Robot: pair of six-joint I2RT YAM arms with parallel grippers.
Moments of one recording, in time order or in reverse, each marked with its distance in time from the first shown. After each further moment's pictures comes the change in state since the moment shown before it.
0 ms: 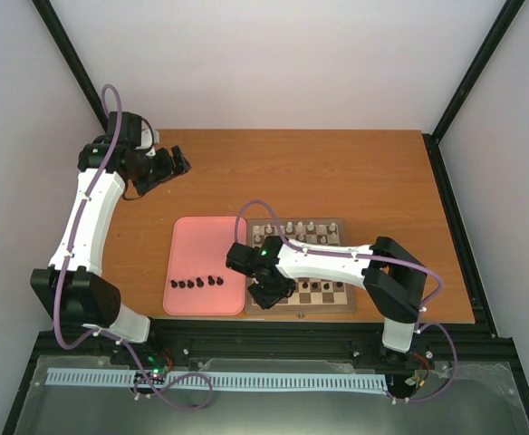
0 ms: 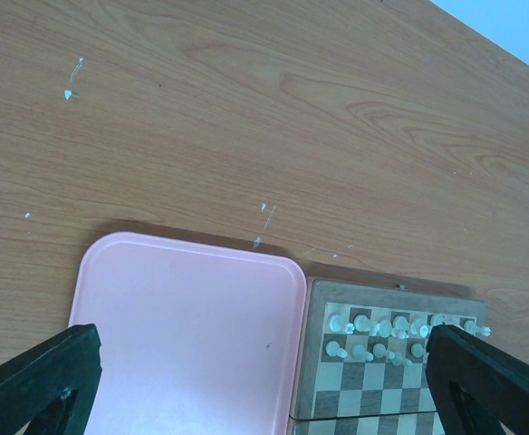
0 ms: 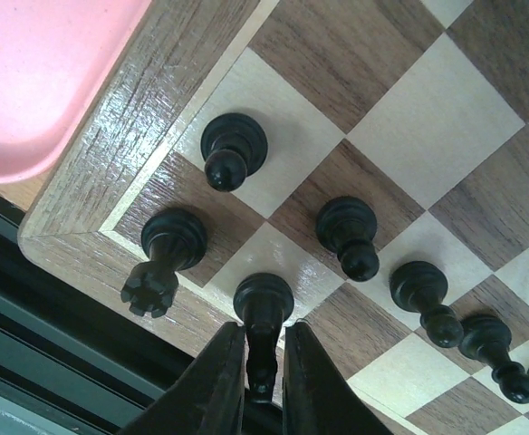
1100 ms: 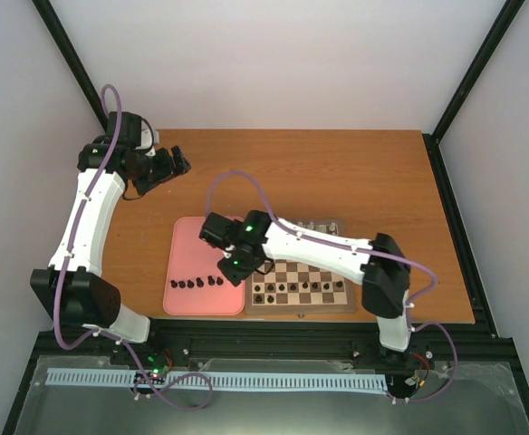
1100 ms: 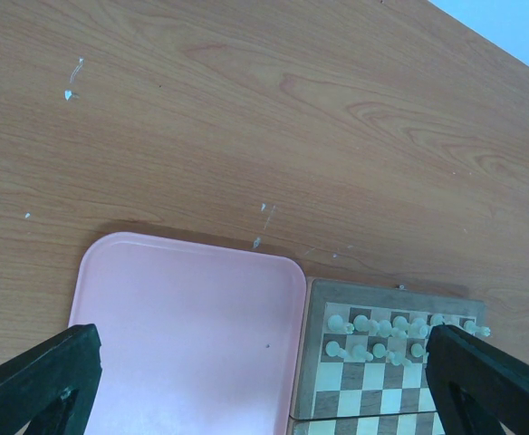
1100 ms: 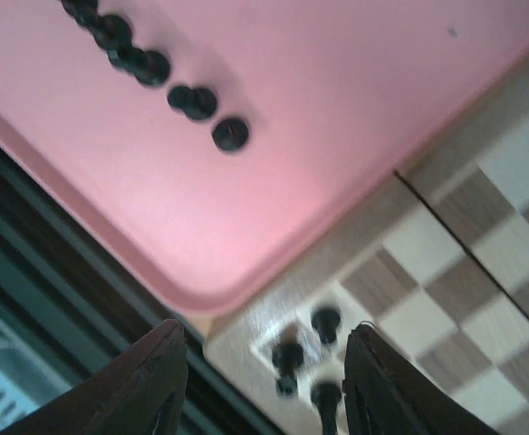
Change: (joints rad) left arm 0.000 -0.001 0.000 0.000 0.000 0.000; right arm -0.003 0.059 0.383 -0.091 0.029 -0.085
